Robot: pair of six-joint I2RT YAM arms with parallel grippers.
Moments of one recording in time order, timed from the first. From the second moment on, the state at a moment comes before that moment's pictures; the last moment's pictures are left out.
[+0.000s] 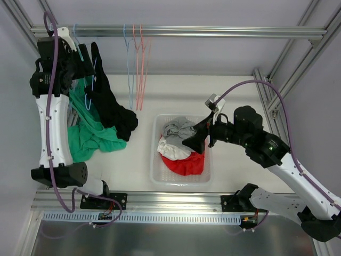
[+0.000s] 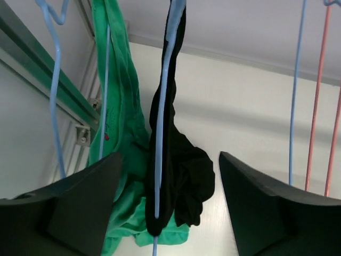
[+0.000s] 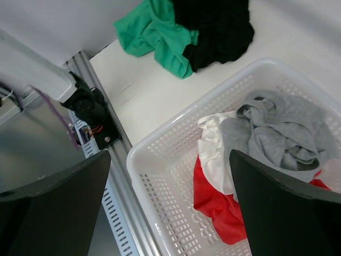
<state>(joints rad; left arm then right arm) 0.07 1.46 1.98 -0.94 -0.04 -0.13 0.79 0.92 1.16 -0.54 -0.32 0.22</state>
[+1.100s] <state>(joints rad) 0.12 1.22 1.82 -0.93 0.28 -0.18 0.84 0.94 1.10 -0.44 -0.43 0.22</state>
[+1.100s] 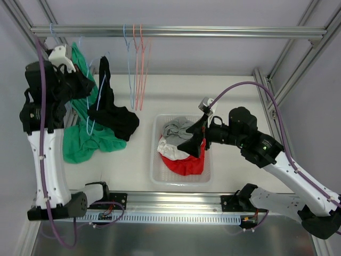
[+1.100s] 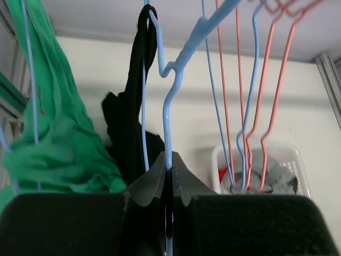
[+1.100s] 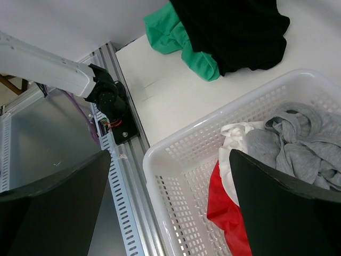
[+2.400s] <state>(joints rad) 0.02 0.14 0.64 -0.81 0.86 -0.61 0.90 1.50 1.03 0.14 -0.30 0.22</state>
